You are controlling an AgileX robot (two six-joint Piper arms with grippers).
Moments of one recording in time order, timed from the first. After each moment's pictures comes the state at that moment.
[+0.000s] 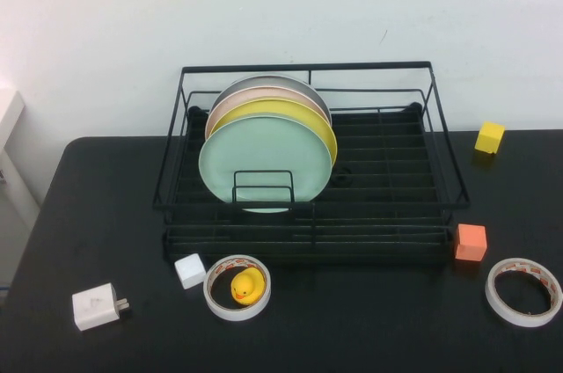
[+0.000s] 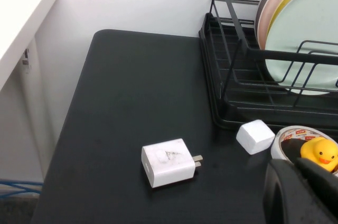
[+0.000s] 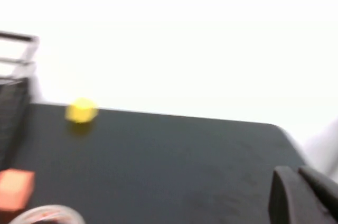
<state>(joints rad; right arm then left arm) 0.09 0.04 -0.23 -0.65 0.55 0.40 -0.10 -0.01 0.02 -0.01 0.35 -0.16</state>
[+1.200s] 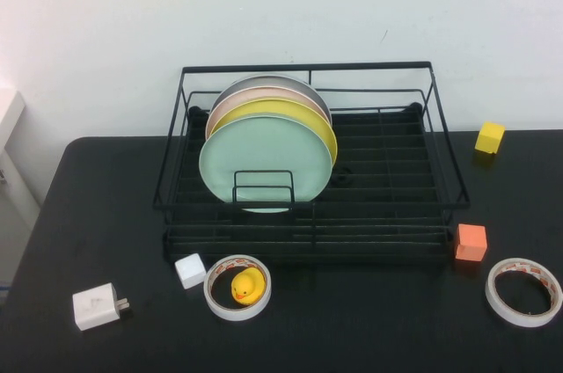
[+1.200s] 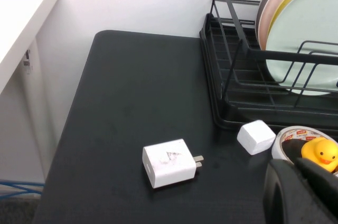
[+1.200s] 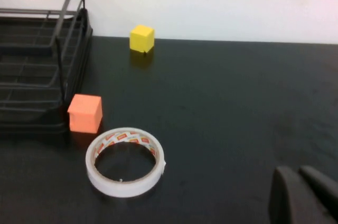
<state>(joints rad) -0.07 -0.01 0.02 -0.15 0.42 0.05 -0.10 -0.01 0.02 -0.01 0.35 -0.16</state>
